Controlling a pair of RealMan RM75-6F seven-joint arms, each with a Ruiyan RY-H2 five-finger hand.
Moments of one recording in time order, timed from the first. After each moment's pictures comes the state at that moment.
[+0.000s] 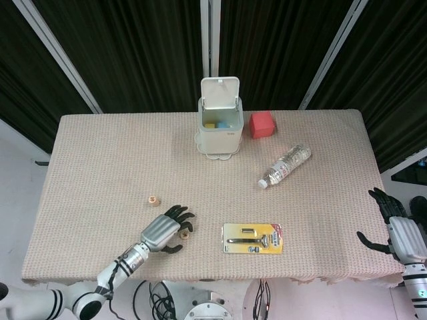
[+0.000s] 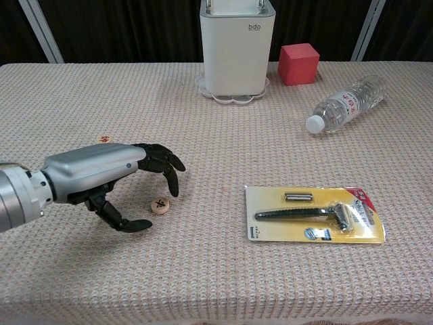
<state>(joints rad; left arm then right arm) -0.64 -1.60 0.03 -1.55 1.43 0.97 0.13 0.10 -1.03 0.03 -1.61 -1.49 1.36 0.38</state>
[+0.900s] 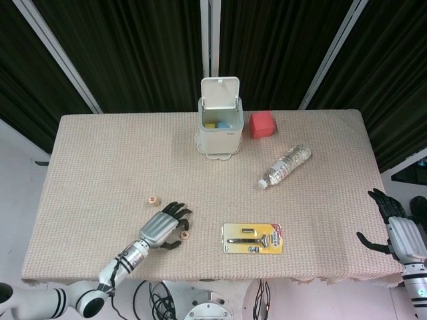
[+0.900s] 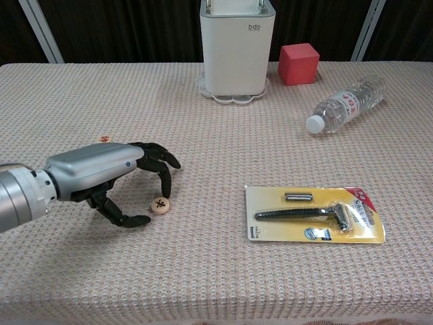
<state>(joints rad) -0.63 -1.63 0.01 -1.50 1.42 0.96 0.14 0.10 -1.03 0.03 -1.60 -1.48 1.35 0.37</state>
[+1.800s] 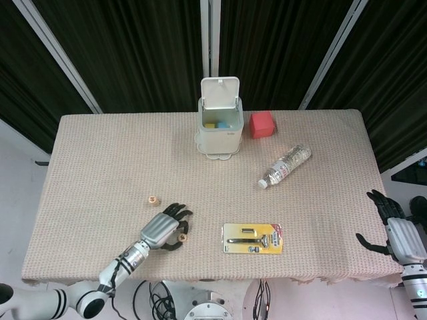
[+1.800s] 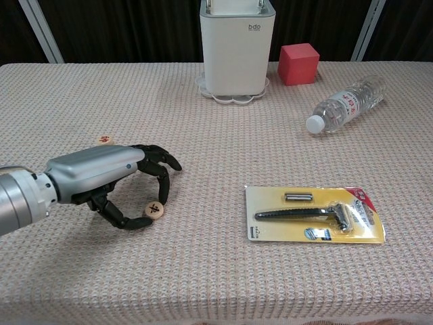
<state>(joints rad) -0.62 -1.64 0.01 -1.50 1.42 0.96 0.13 0.10 -1.04 0.02 -1.61 -1.49 1.35 0.37</state>
